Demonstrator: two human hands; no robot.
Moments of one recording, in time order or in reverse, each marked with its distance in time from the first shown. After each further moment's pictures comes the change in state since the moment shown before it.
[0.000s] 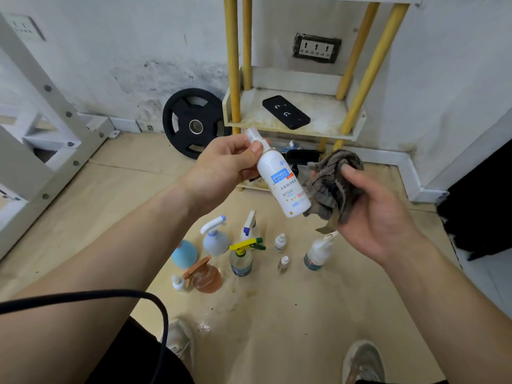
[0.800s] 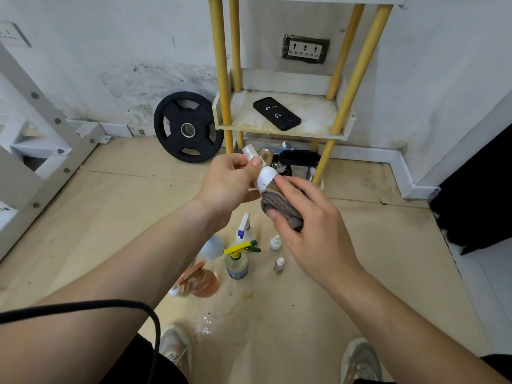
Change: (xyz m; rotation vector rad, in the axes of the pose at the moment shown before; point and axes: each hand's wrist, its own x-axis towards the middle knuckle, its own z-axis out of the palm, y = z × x) left_hand 0.000 -0.006 0.038 0.058 0.218 -0.158; right_hand -0.005 0.058 0.007 -1.400 0.128 -0.624
